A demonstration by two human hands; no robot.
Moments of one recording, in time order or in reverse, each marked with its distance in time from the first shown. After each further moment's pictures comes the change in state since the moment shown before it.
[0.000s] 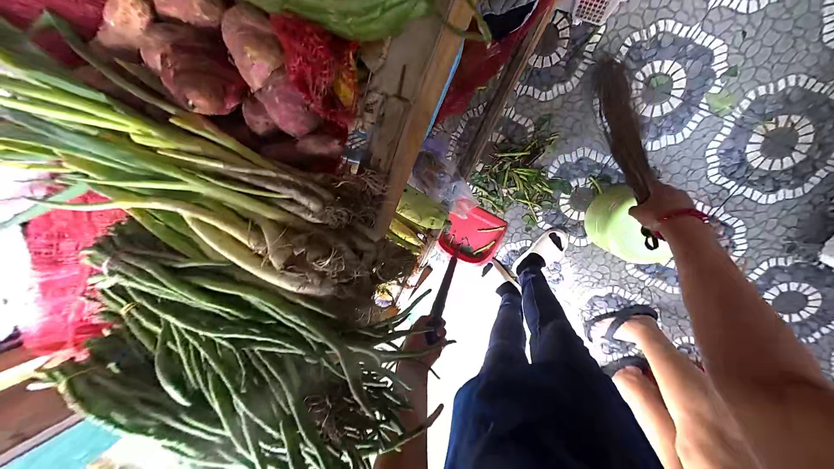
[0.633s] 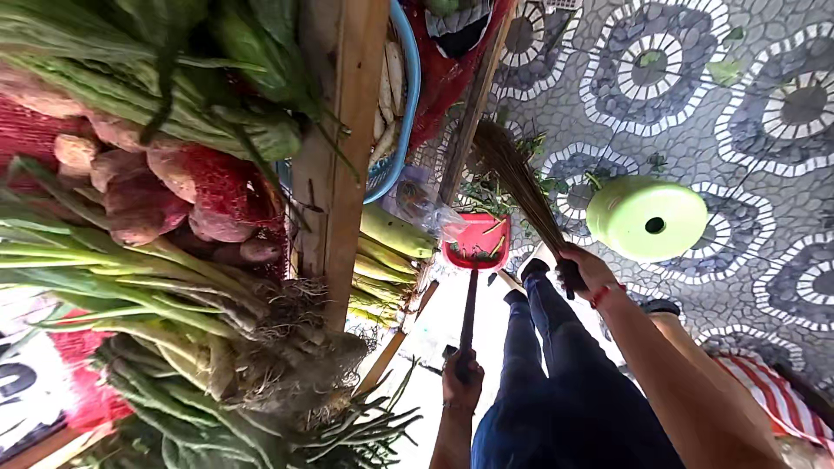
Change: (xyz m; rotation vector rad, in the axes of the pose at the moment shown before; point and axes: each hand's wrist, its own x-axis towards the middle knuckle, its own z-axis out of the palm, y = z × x) left_hand 0.000 -0.068 0.056 -0.367 0.039 0.022; right_hand -0.024 0.000 0.117 1.217 -0.399 0.389
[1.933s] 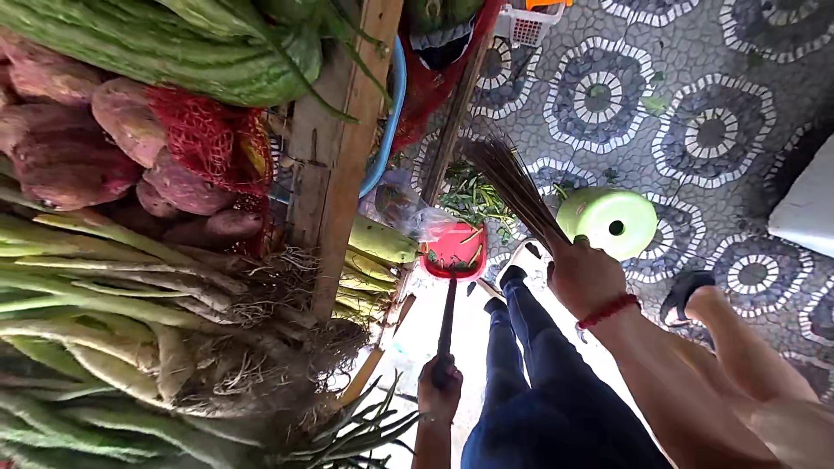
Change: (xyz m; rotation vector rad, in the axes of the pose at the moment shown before) left_hand 0.005 0.026 -0.012 -0.015 -0.091 -0.029; right_hand -0.165 -0.069 0.073 -1.540 0.295 -0.274
